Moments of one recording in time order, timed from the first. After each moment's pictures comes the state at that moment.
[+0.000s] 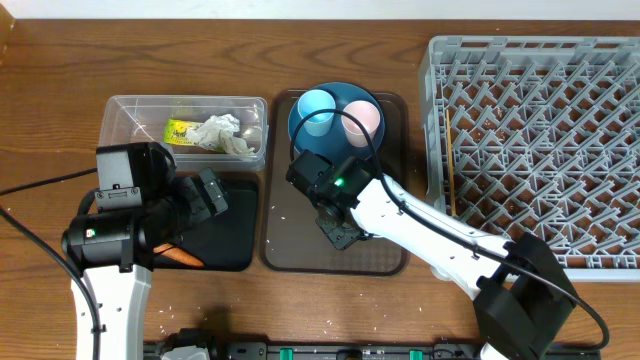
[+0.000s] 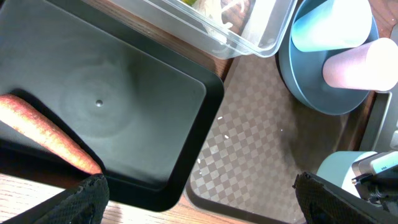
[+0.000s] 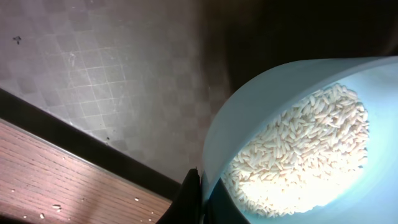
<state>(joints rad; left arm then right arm) 0.11 1.05 1.05 -1.09 0.23 -0.40 0.88 1.84 1.42 -1.13 0.13 0.24</state>
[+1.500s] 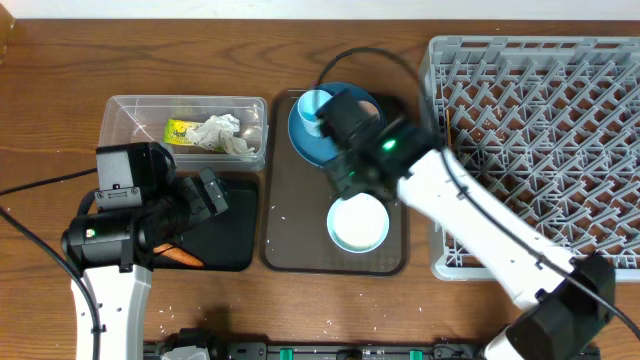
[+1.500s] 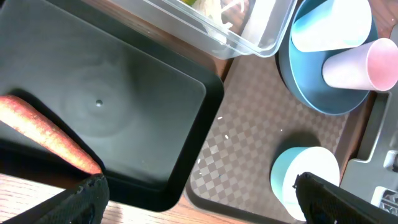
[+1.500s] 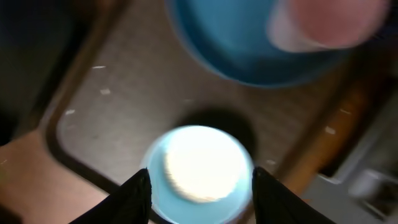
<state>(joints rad) 0.11 1.05 1.05 -1.09 0.23 -0.40 0.71 1.74 1.60 -1.10 0.06 0.21</state>
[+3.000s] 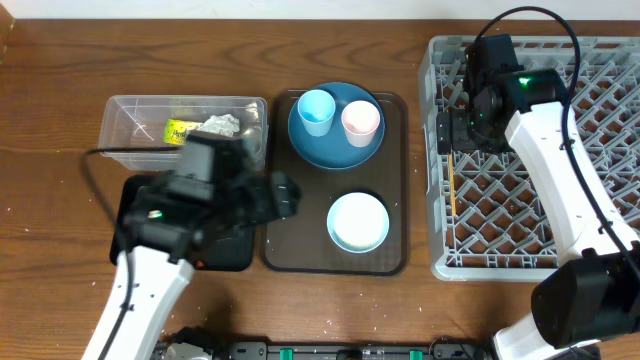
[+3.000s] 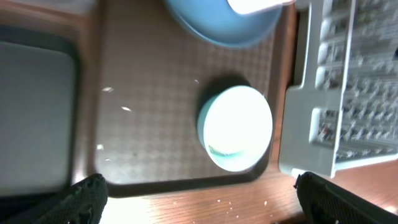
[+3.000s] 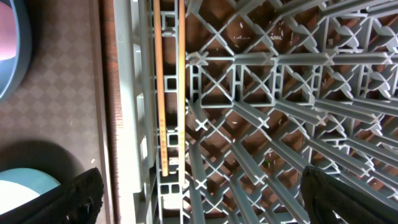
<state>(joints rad) -0.32 1.14 1.05 -0.95 0.30 -0.55 0.18 1.74 1.60 -1.20 0.16 0.18</state>
